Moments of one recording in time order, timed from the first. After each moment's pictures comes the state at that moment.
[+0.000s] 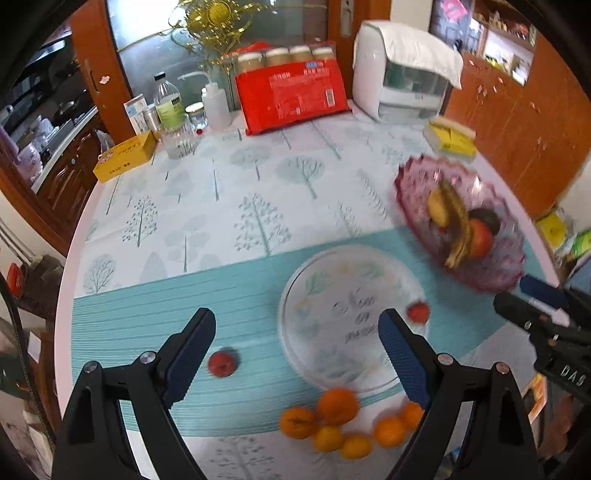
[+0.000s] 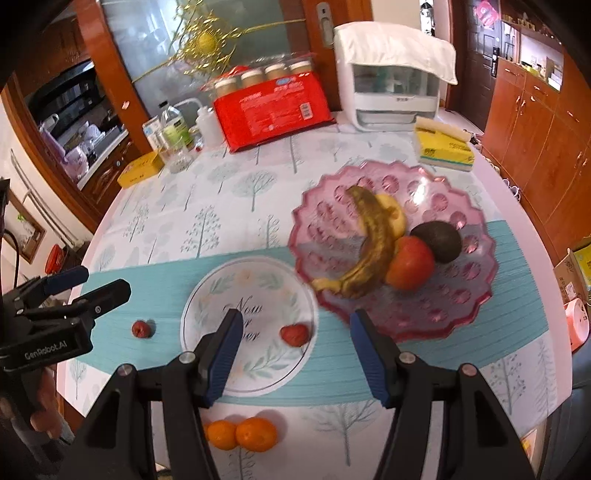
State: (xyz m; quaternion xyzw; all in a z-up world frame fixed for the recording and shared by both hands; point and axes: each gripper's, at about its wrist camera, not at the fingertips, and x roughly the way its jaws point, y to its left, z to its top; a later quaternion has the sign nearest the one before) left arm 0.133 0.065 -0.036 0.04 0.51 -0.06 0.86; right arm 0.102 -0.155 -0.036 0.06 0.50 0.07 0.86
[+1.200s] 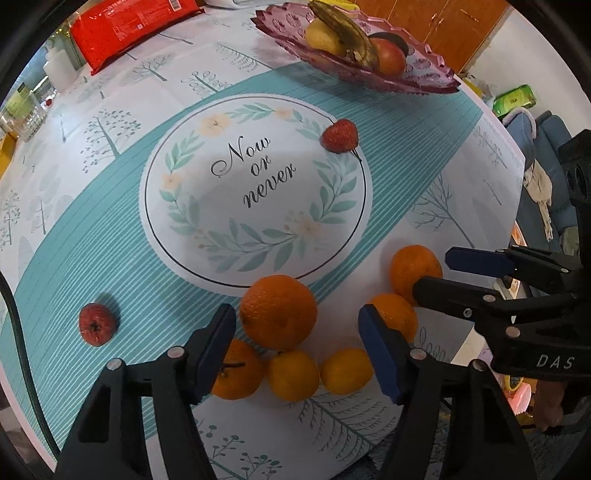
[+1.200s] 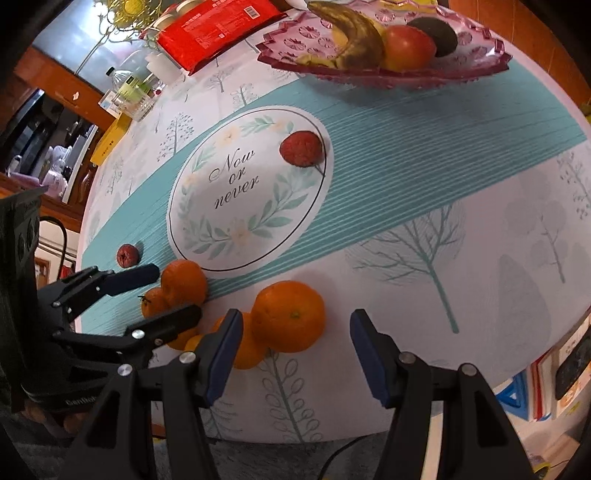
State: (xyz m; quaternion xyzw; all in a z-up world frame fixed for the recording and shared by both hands) left arm 0.091 0.020 -0.160 0.14 0.61 -0.28 0.73; right arm 0.021 -0.131 -0.153 0.21 0.61 0.04 0.76
